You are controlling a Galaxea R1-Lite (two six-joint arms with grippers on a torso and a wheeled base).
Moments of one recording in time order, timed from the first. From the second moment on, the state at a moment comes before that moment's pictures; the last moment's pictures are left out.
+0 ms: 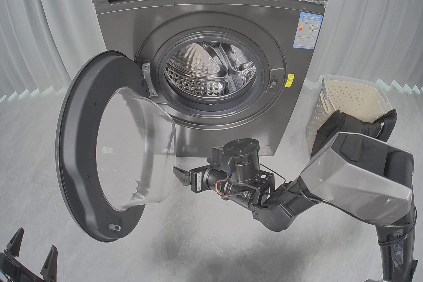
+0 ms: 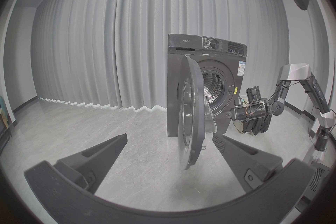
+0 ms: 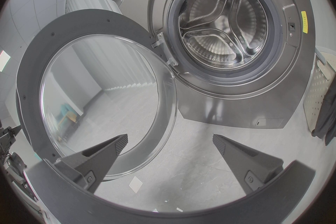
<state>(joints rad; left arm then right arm) 0.00 0.02 -0.02 0.00 -0.02 -0.02 0.79 2.37 -1.21 -0.92 -0.08 0.28</state>
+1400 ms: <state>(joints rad) 0.00 0.02 -0.02 0.00 -0.02 -0.02 0.73 2.26 -1.04 -0.98 -0.11 0.17</state>
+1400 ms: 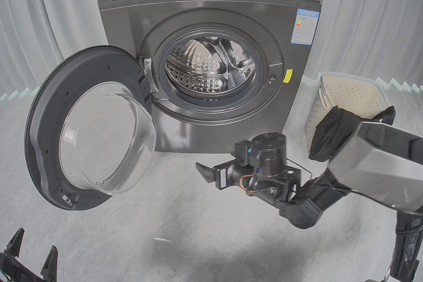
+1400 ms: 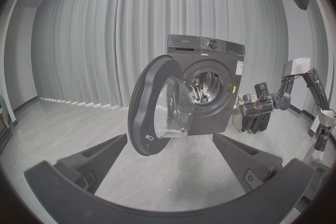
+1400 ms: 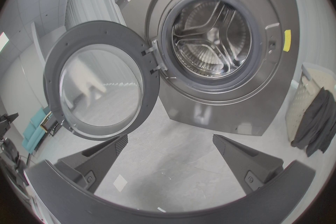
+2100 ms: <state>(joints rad) 0.00 0.02 -0.02 0.00 -0.02 -0.02 0.32 1.41 -0.22 -1.17 -0.03 0.01</state>
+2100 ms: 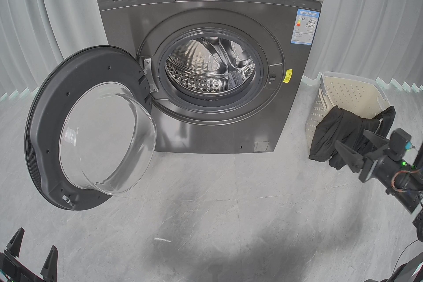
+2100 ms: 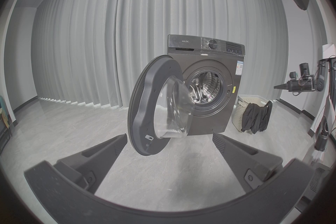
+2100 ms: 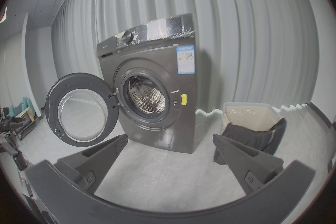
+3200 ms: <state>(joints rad) 0.00 0.02 -0.02 0.00 -0.02 -0.02 0.10 0.15 -0.02 -0.17 -0.04 0.00</state>
